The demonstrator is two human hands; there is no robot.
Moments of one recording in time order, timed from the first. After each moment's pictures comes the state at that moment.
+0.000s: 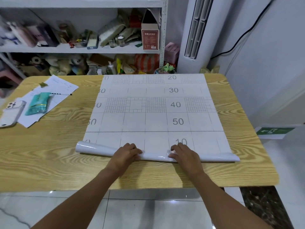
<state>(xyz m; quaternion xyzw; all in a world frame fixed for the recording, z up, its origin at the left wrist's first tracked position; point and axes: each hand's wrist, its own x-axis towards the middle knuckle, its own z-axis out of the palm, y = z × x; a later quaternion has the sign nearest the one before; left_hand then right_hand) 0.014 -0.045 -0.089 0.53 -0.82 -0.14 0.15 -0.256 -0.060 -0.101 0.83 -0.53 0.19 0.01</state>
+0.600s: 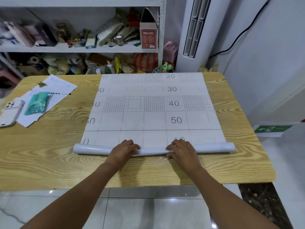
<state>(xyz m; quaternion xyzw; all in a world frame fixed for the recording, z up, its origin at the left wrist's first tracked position) 0.012 -0.050 -0.076 0.58 -0.79 -0.17 0.12 -0.254 -0.064 -0.087 0.85 -0.50 0.17 0.01</state>
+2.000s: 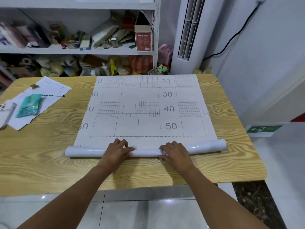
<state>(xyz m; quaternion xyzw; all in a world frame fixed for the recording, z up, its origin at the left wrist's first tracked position) 0.023 -0.051 -0.071 0.55 -0.82 -0.10 0.06 -0.245 -0.064 -0.089 0.86 -0.50 0.14 0.00</state>
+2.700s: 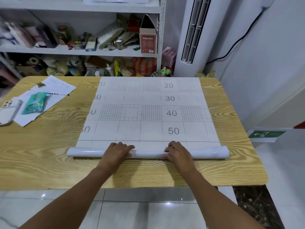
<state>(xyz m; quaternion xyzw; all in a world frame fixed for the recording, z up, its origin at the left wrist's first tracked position) 0.022 -0.039 -0.077 0.55 -0.83 -0.06 0.11 -0.251 -0.062 -0.089 0.83 -0.52 0.19 -0.06</state>
